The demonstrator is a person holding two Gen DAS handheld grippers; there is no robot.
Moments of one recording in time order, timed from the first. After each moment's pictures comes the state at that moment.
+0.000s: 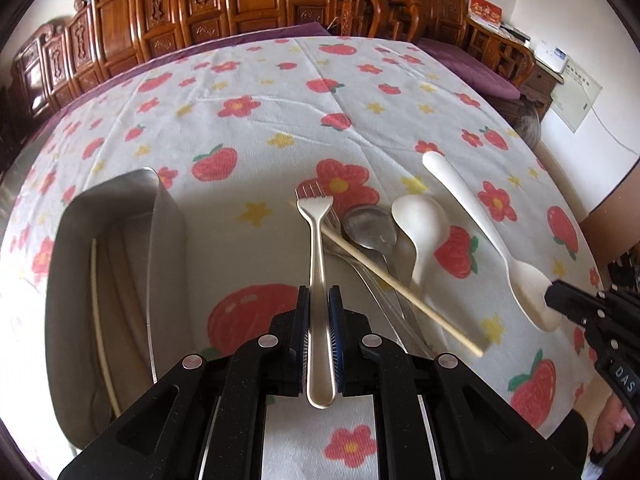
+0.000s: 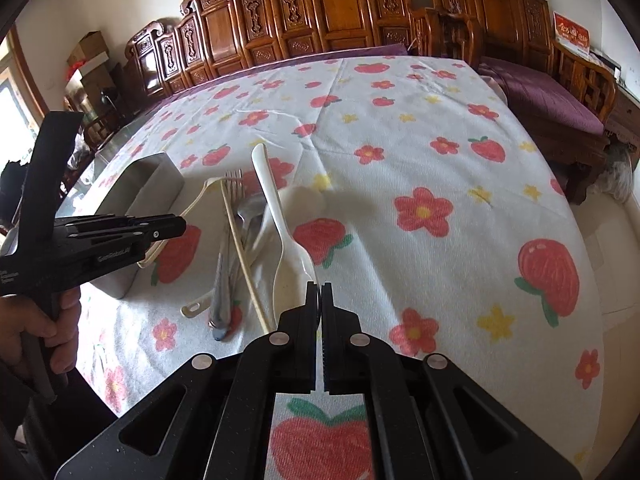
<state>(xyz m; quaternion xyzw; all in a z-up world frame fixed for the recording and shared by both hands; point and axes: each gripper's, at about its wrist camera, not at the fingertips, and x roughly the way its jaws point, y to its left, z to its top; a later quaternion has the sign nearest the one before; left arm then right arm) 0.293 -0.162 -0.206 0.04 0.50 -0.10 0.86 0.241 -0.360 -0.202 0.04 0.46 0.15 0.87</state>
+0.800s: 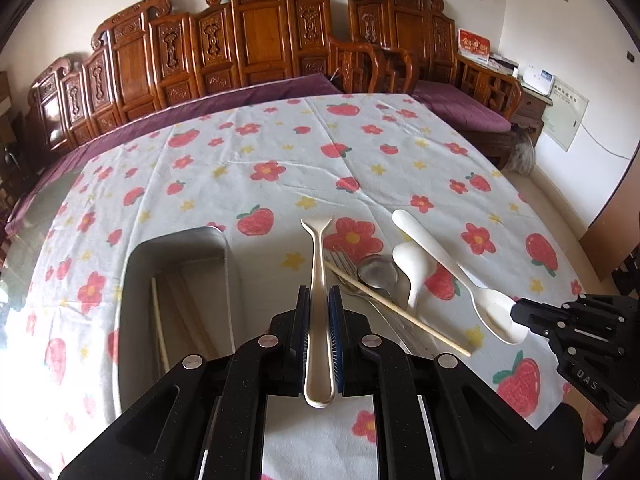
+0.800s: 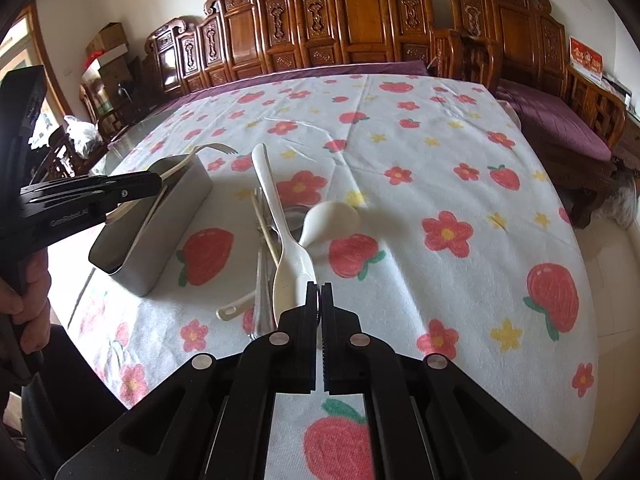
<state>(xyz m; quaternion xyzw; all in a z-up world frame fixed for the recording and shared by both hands) 0.259 -0.136 -0.139 0.05 0.43 -0.10 0.90 0.227 -0.332 -0.180 0.01 0.44 0.17 0.88</state>
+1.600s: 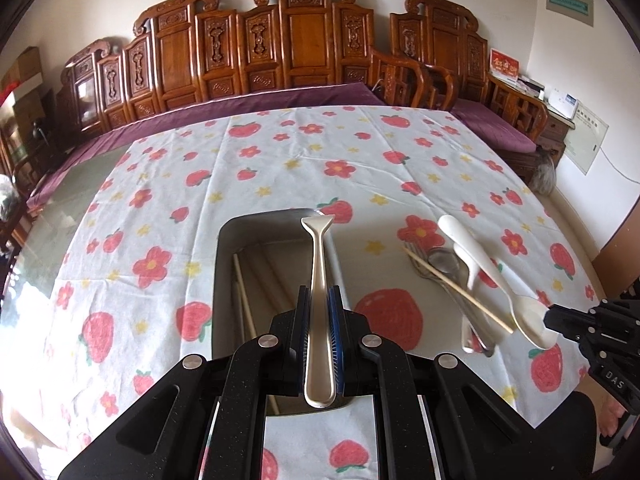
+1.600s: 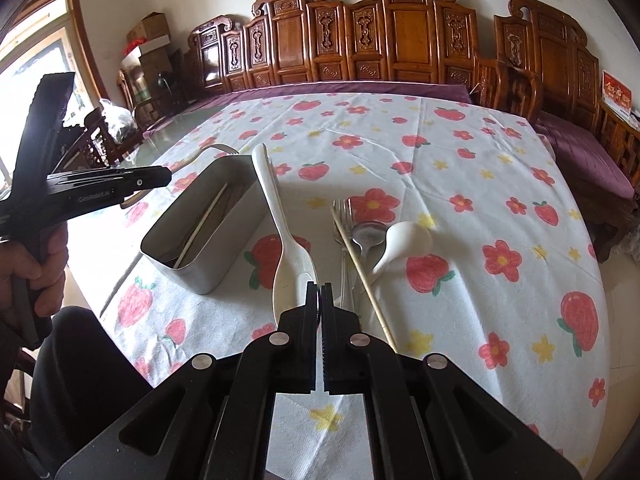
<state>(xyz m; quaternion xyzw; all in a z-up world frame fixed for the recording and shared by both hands) 0.236 -0.045 -0.130 0.02 0.42 -0.05 0.91 0.200 -0.278 -0.158 -0.01 0.42 0.23 0.88</state>
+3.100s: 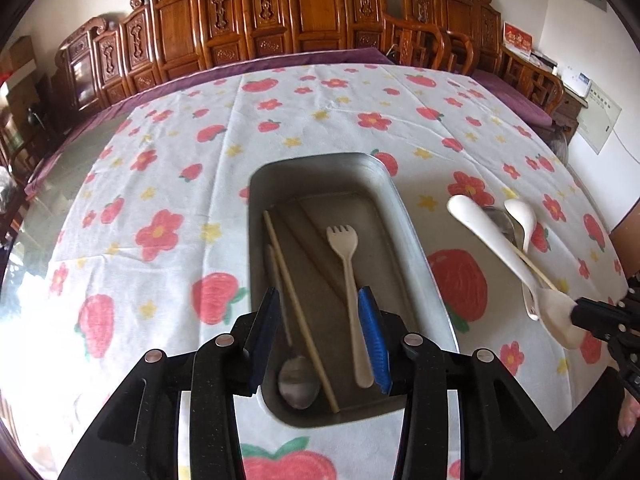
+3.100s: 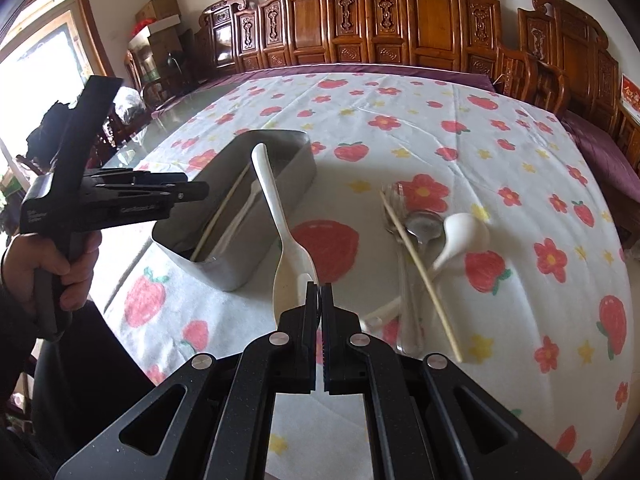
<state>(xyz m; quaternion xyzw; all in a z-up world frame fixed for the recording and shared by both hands) 0.252 0.002 -0.176 0.03 0.47 -0.05 0.88 0.210 -0.212 -0.179 -0.02 0.45 0.25 0.86</state>
